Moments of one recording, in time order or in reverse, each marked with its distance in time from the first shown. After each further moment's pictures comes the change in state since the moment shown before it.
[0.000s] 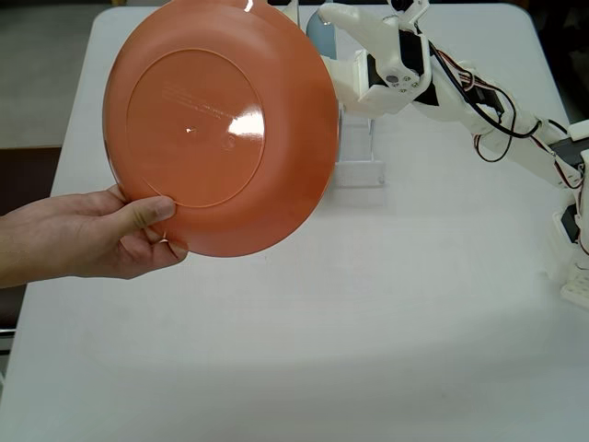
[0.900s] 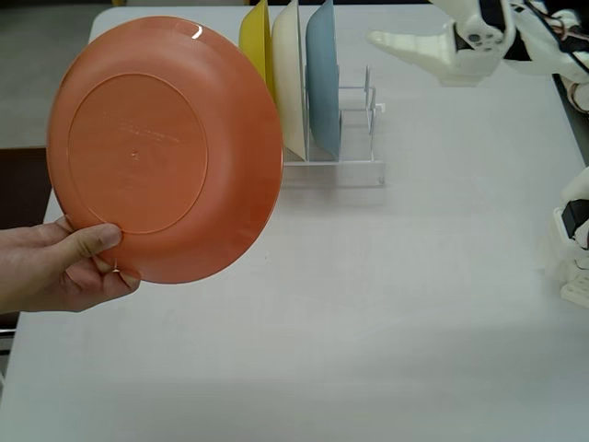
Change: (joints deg) arm 7.3 38.4 32.6 23.6 4.8
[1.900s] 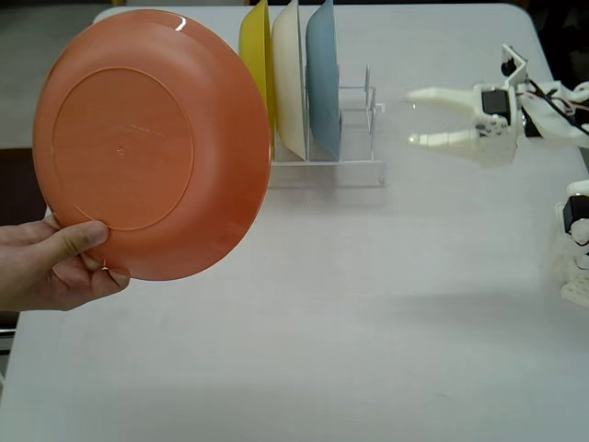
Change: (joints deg) arm 9.1 42.0 66.8 -2.2 9.3
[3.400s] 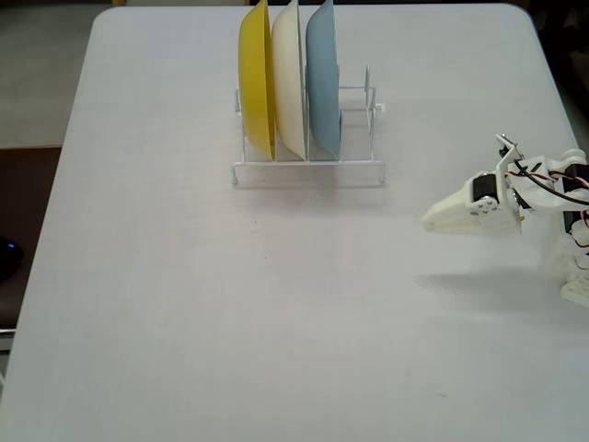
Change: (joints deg) arm -0.4 27.0 41.4 6.0 8.2
